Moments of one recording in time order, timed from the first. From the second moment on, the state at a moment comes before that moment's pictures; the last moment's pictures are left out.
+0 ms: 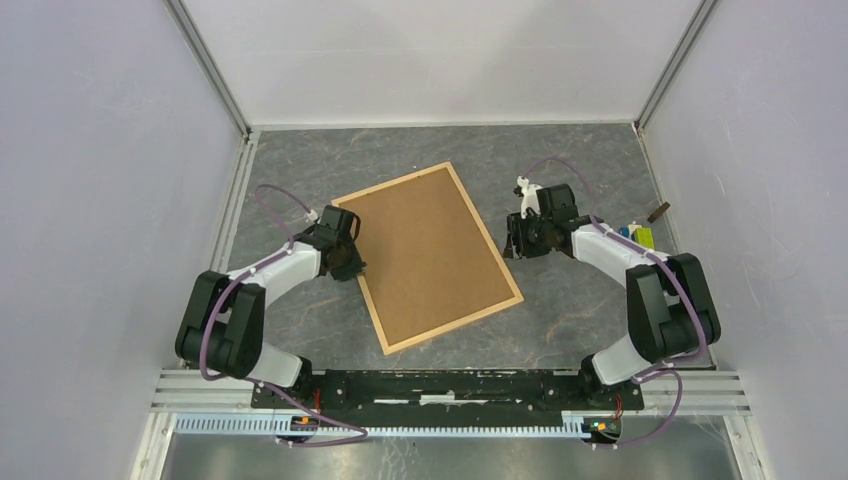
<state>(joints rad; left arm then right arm) -0.31 1.44 0.71 -0.37 -0.07 -0.70 0.27 1.53 0.85 -0.27 -0.28 0.10</state>
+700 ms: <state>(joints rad) -0.31 1.52 0.79 -0.36 -0.09 -0.62 0.26 1.64 0.85 -0.26 -0.40 0.10</state>
